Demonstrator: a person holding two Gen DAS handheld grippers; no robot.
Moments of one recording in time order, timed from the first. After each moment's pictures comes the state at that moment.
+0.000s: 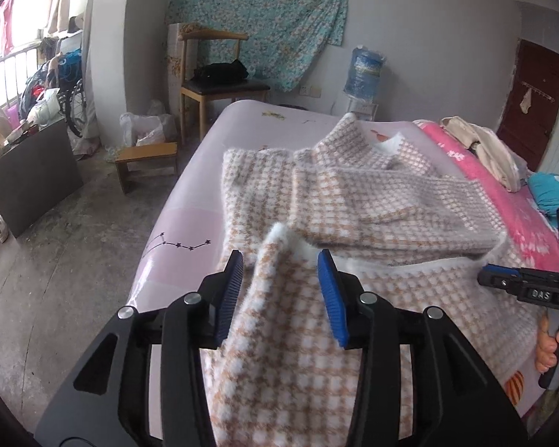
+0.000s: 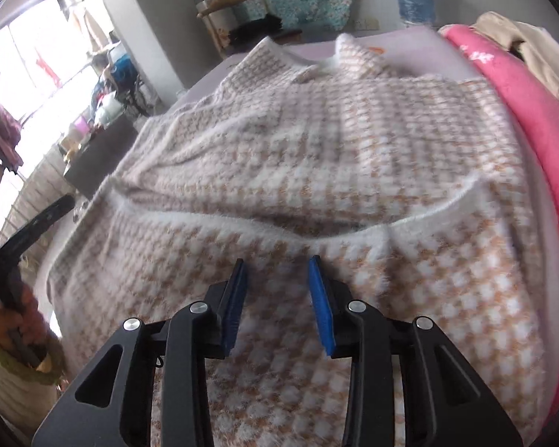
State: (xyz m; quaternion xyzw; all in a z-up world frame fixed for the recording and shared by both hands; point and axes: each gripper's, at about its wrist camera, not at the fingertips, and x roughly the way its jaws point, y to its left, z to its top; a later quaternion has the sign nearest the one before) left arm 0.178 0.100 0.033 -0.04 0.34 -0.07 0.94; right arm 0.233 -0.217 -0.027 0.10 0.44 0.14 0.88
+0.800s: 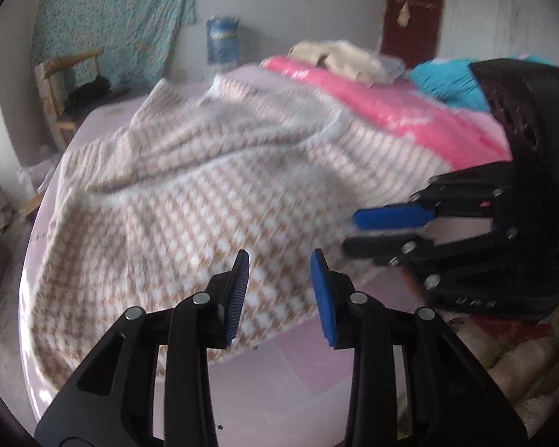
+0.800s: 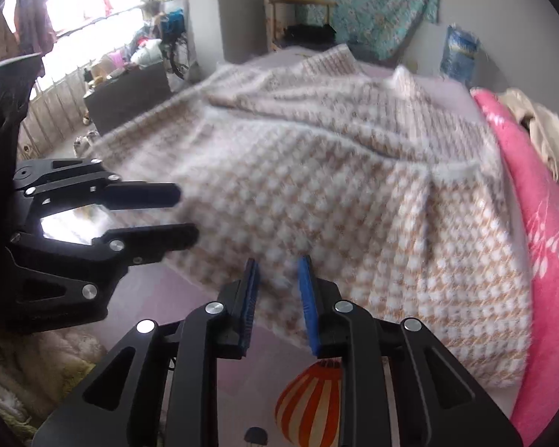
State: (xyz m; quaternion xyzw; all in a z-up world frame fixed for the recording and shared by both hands) left arm 0.088 -0.031 0.008 0.09 0.35 -0.28 0.89; right arm 0.124 -0.148 -0.012 -0.07 0.41 0.19 0.89
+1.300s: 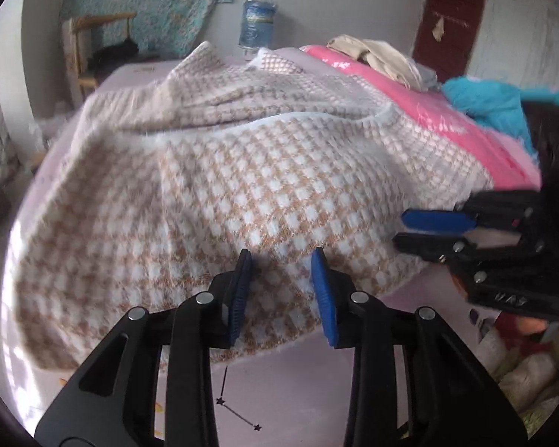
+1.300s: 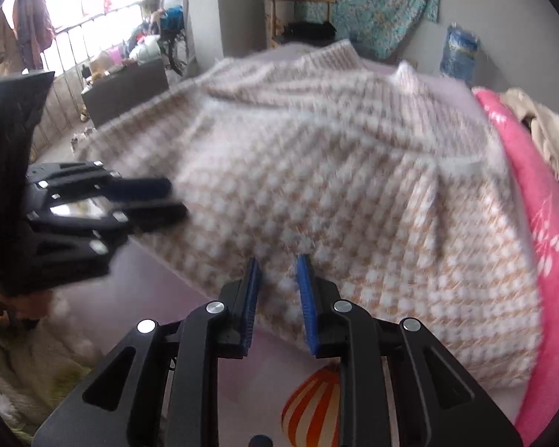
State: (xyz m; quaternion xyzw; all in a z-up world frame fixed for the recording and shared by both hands) left arm 0.112 0.008 -0.028 0.01 0.40 -0.24 0.89; right arm 0.129 -0.152 -0.041 -0.05 0.42 0.17 0.89
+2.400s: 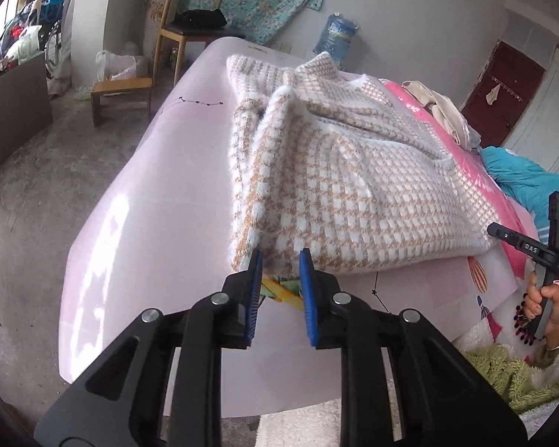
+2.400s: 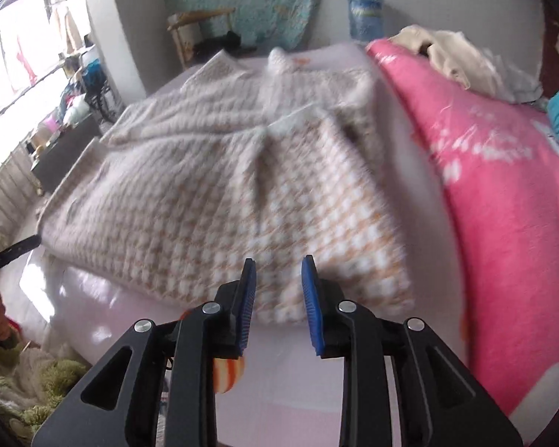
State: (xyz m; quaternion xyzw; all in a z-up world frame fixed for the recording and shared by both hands) left arm 0.078 0.155 -0.026 -0.11 0.42 -0.15 0.89; right arm 0.111 -0.278 -0.031 0.06 0.44 0.02 0.90
